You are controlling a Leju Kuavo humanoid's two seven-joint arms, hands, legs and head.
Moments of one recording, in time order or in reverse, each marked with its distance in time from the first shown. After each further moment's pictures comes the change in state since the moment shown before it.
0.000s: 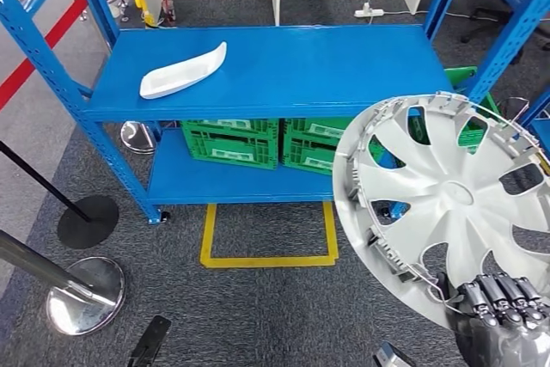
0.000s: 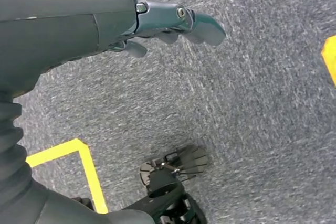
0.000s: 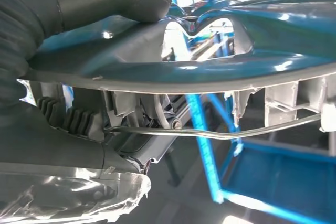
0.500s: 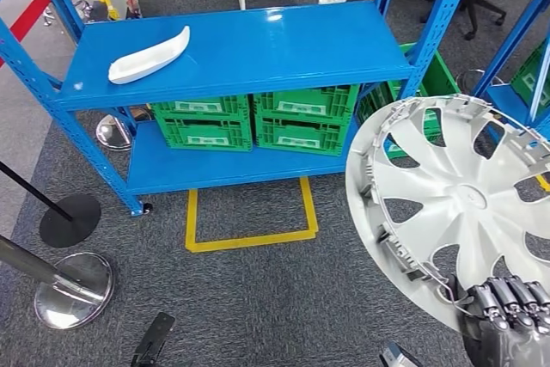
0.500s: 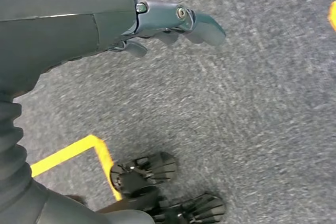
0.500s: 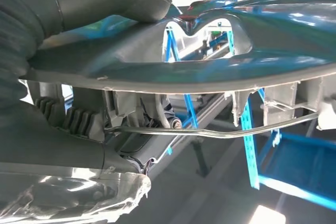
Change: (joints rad) left arm -0.010 0.002 -0.001 -0.002 -0.010 -0.001 0.005; right arm 0.011 0.002 -0.014 -0.015 -0.003 0.000 0.006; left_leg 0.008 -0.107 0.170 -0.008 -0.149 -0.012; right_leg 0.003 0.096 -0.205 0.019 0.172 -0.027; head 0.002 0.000
